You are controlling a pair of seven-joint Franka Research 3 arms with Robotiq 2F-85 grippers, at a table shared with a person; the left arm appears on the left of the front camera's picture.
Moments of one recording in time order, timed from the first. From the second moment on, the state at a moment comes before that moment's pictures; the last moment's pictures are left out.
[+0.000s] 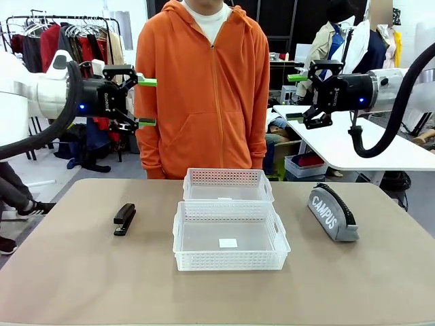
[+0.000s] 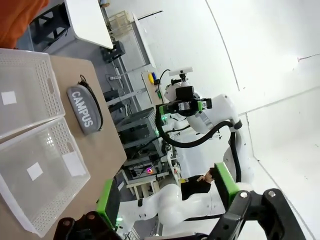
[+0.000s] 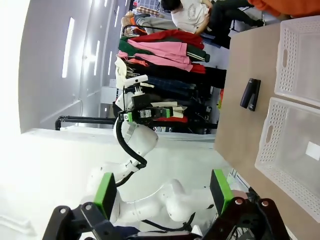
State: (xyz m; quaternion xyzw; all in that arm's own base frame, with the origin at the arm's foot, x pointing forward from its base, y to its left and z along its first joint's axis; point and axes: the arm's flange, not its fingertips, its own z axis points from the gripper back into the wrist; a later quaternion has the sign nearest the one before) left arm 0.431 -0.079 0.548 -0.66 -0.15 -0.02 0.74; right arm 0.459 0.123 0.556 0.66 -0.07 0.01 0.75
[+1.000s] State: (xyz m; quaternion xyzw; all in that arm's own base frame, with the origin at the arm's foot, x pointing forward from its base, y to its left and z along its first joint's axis) left arm 0.436 -0.079 0.546 -0.66 -0.15 -0.02 0.73; right arm 0.469 0.114 0.551 0.67 -0.06 0.00 0.74
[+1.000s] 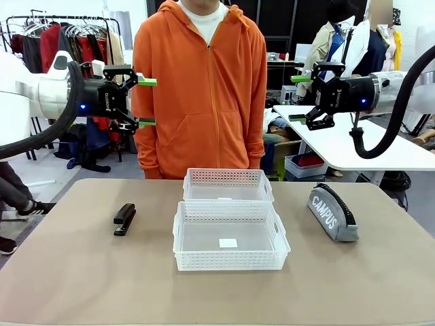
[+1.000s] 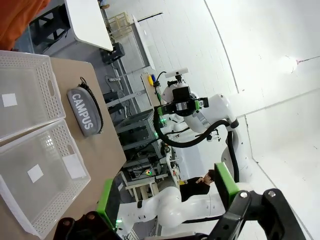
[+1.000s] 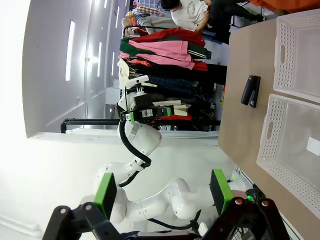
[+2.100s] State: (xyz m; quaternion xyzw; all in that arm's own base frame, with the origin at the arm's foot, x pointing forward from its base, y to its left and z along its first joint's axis) left arm 0.436 -0.079 0.546 -0.66 -0.15 -0.02 0.73; right arm 0.469 0.114 0.551 0.67 -0.06 0.00 0.74
